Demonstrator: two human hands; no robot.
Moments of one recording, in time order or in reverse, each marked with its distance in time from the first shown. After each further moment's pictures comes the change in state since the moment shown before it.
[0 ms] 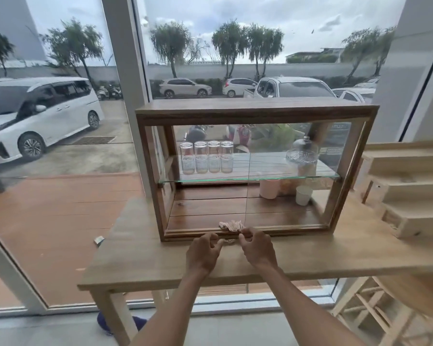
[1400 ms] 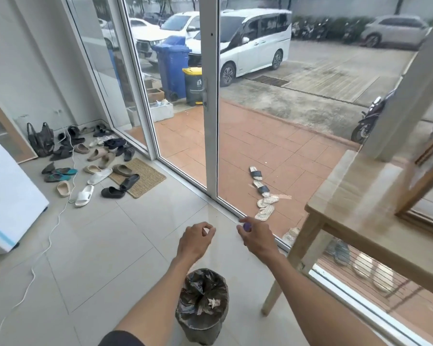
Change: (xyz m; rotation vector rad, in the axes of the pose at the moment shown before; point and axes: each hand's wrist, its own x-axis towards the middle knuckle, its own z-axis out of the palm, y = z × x) left_hand -0.259 -0.389 -0.313 0.019 0.239 -0.711; right_hand -0.309 -0.217 0.352 -0.008 -0.863 -0.534
